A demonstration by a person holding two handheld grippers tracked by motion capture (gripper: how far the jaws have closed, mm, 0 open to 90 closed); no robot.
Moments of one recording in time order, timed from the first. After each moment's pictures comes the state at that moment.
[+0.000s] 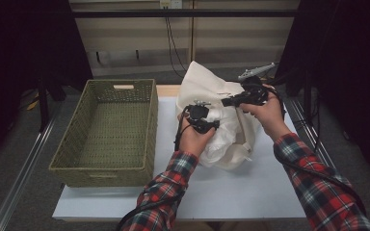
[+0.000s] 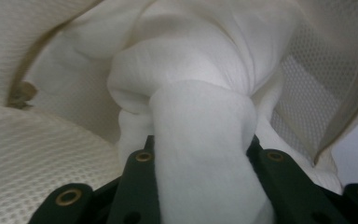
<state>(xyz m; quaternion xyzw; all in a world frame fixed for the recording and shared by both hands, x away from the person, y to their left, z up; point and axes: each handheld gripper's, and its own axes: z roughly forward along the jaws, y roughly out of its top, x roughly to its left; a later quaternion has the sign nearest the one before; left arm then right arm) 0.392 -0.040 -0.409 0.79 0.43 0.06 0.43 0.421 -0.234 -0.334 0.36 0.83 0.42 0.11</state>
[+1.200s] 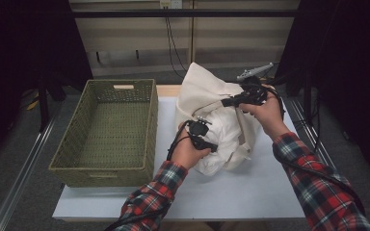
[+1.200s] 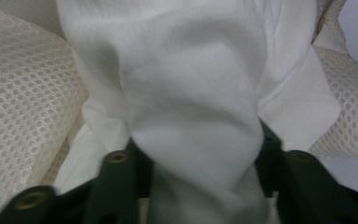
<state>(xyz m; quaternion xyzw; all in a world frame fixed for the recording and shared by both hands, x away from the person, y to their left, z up) 0.365 -0.027 -0.432 0.86 0.39 0.01 0.34 0.424 -0.233 -0.336 0.37 0.83 0.40 0.11</state>
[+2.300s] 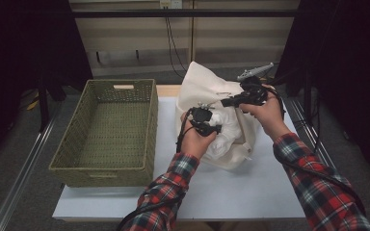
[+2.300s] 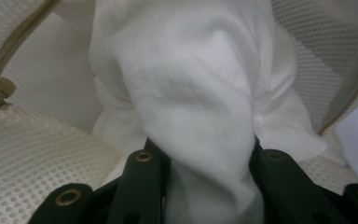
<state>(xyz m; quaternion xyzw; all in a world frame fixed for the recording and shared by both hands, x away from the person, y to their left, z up) 0.390 -0.044 -0.417 0.81 0.41 0.07 0.42 0.422 -0.233 -0.335 0.36 0.83 0.41 0.10</state>
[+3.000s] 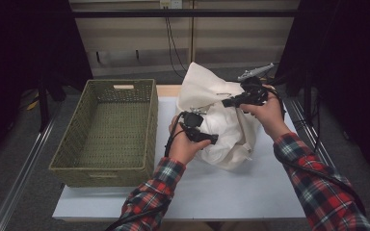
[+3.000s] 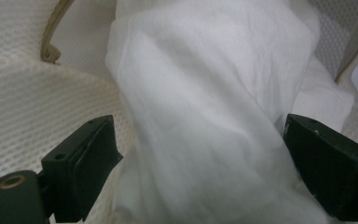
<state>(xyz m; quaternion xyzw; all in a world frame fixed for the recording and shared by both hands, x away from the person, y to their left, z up) 0.377 -0.013 -0.415 0.83 0.40 0.07 0.38 0.424 -0.236 -0.338 0.36 0.83 0.41 0.10</state>
